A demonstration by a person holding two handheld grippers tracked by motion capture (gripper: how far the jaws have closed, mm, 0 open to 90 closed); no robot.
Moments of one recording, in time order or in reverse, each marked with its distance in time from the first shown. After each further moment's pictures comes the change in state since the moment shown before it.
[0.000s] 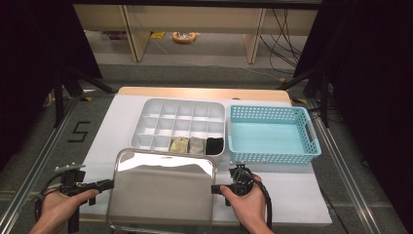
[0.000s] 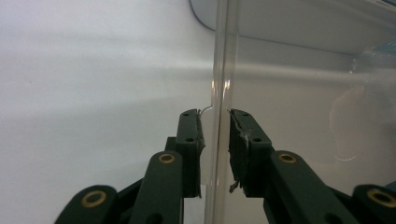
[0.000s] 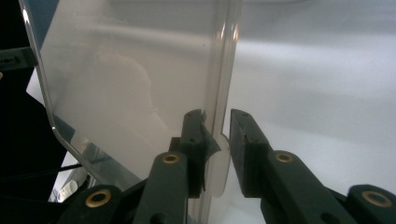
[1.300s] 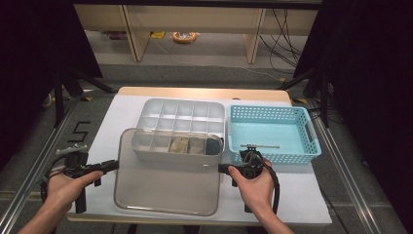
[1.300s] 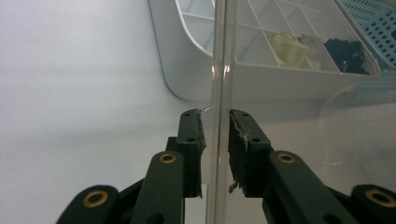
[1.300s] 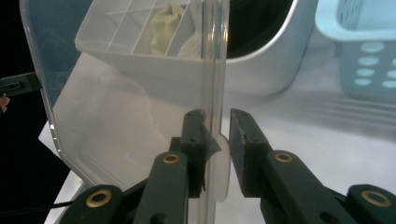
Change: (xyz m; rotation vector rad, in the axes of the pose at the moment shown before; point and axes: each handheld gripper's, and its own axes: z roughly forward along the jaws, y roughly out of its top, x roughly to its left) left arm -0.018 0.044 0.003 -0.154 -0.042 0.031; right arm -0.003 0.037 -0.029 -0.159 -0.005 -0.021
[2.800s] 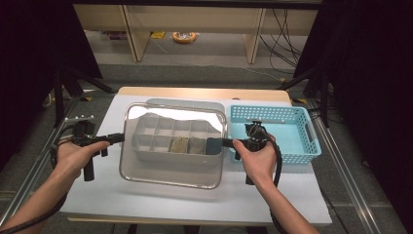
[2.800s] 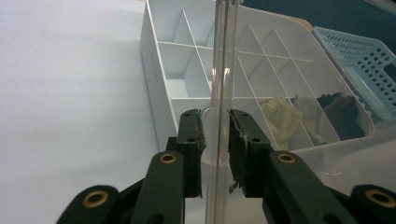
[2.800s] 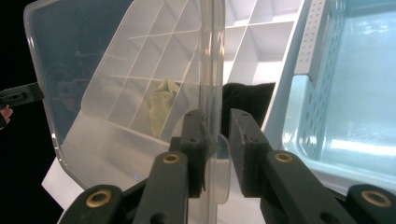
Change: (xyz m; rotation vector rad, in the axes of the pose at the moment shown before) left arm -0.004 0.070 0.024 -0.026 -0.002 0.034; right arm -0.006 0.062 -0.004 -0.076 -0.005 0.020
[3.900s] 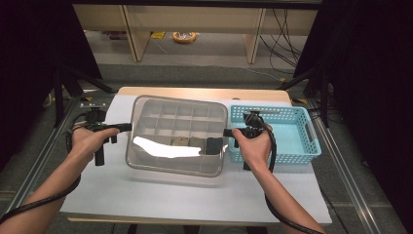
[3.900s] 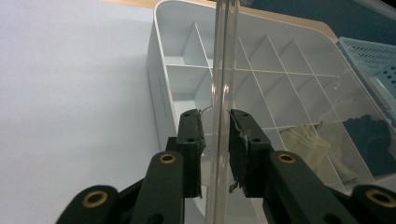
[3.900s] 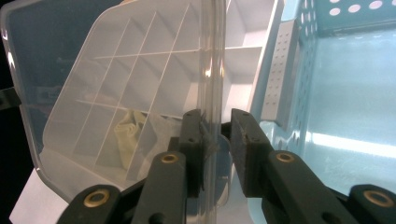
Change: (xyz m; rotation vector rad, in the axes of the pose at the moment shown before) left arm 0.005 0.027 0.038 0.031 0.039 -0.019; right arm -0.017 0.030 0.027 0.024 -0.062 0.065
